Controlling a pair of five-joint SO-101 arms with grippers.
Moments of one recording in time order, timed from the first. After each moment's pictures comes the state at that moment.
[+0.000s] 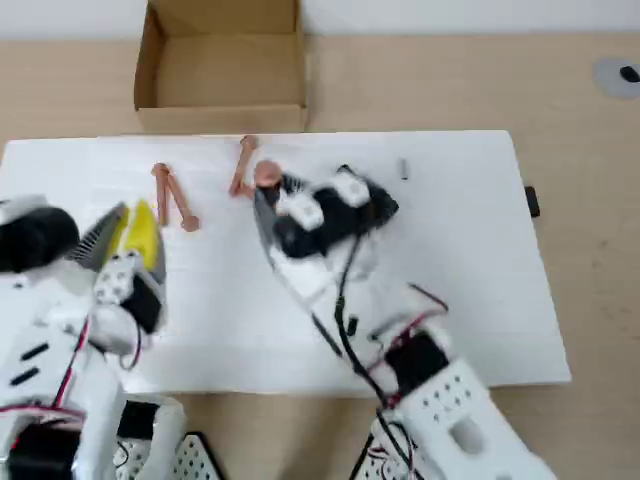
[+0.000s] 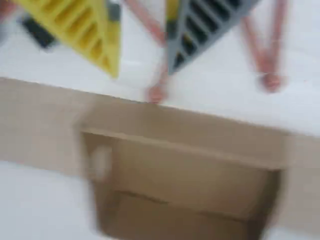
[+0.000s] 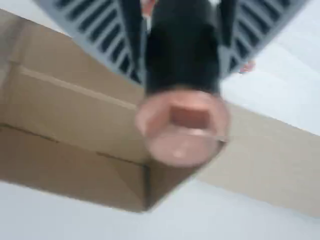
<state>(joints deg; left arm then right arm) -1.3 -86.3 44.7 62.5 5.6 -37.7 -62.5 65.4 11.8 -9.4</state>
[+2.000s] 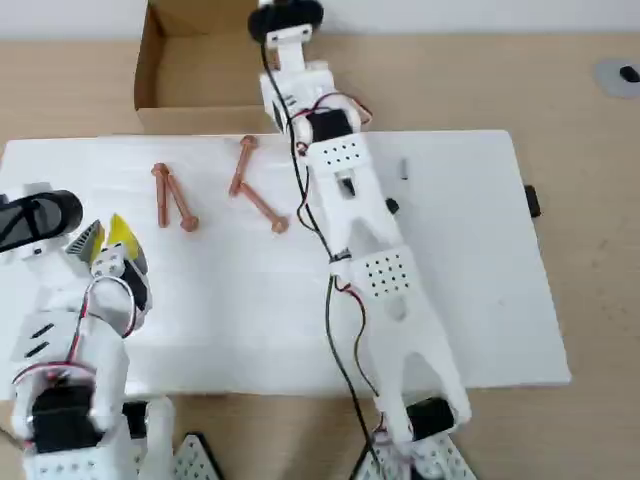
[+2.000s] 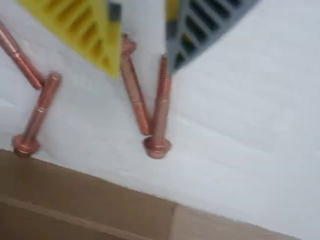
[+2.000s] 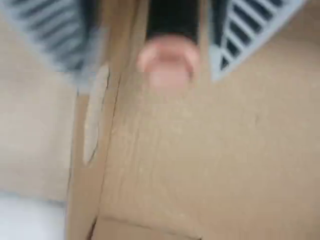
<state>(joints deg) -11.0 -85.9 57.6 60.2 1.1 -22.2 74.9 -84.1 46.2 -9.5</state>
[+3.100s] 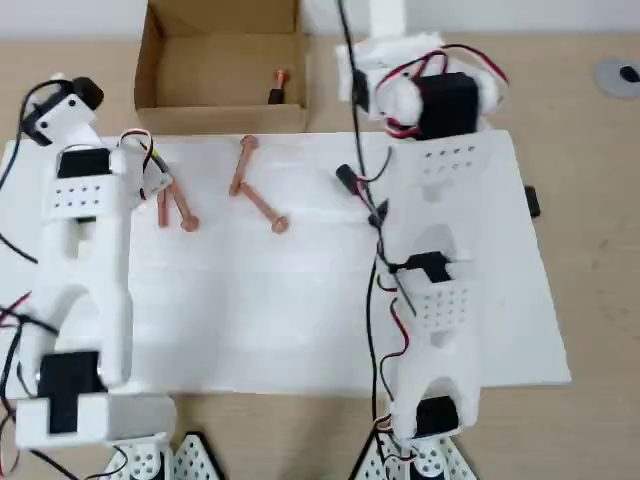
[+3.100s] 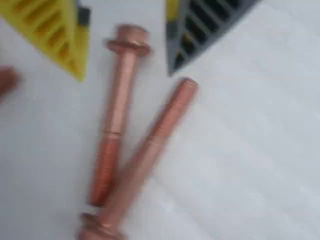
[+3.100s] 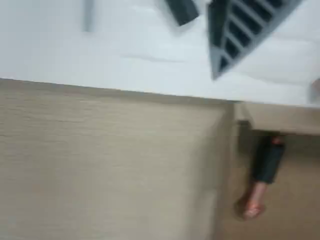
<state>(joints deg) -10.6 -2.7 12.8 62.4 18.2 -13.3 37.8 -92.7 101.7 -9.5</state>
